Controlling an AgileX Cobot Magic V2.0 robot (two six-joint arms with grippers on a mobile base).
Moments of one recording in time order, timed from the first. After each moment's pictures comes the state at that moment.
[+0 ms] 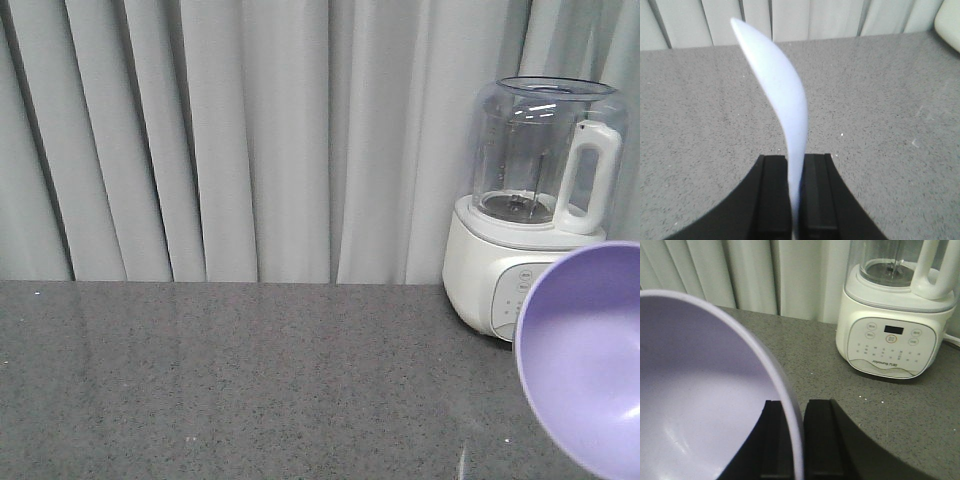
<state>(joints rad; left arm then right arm) -0.20 0.82 -0.83 -0.08 0.54 0.01 -0.26 0.79 -0.90 0.75 0.76 -0.77</state>
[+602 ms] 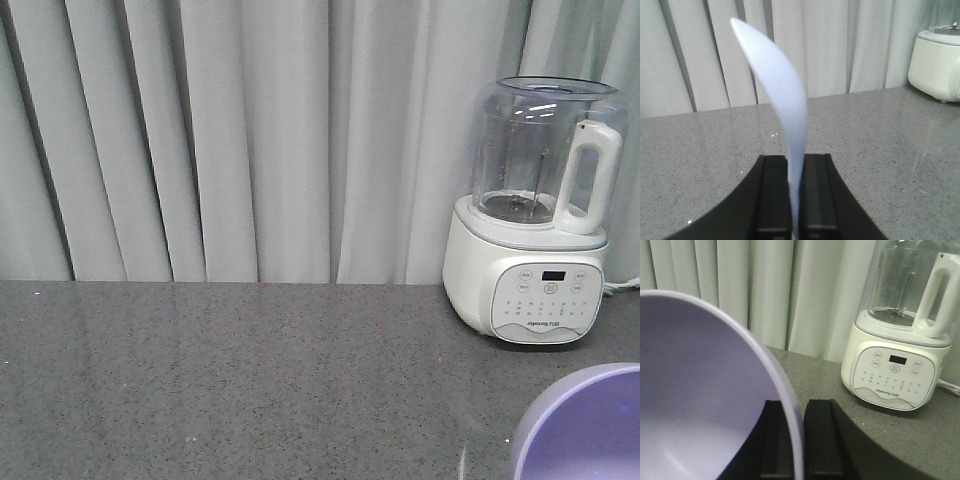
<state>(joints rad) -0.20 0.31 -0.55 -0.08 0.48 0.07 -0.17 0.44 -0.56 0.92 0.54 -0.99</state>
